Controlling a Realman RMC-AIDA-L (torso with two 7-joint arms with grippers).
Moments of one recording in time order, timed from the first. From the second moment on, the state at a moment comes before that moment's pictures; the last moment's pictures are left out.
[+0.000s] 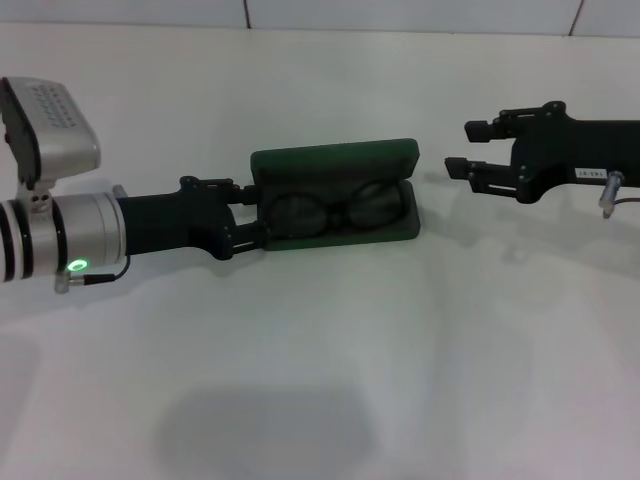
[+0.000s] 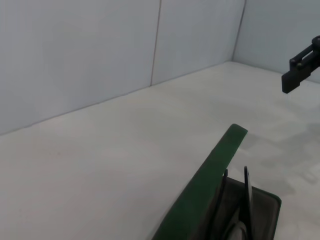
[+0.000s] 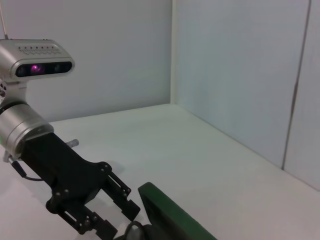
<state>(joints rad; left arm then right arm) -0.78 -2.08 2.84 -0.41 -0.27 1.37 -1.02 0.46 2.01 -1.27 -1.00 -1.72 -1.17 1.55</state>
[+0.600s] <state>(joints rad) -0.81 -2.09 2.84 -0.35 -0.27 1.31 -1.01 0.43 2.01 -1.25 -1.01 -1.71 -1.18 1.53</state>
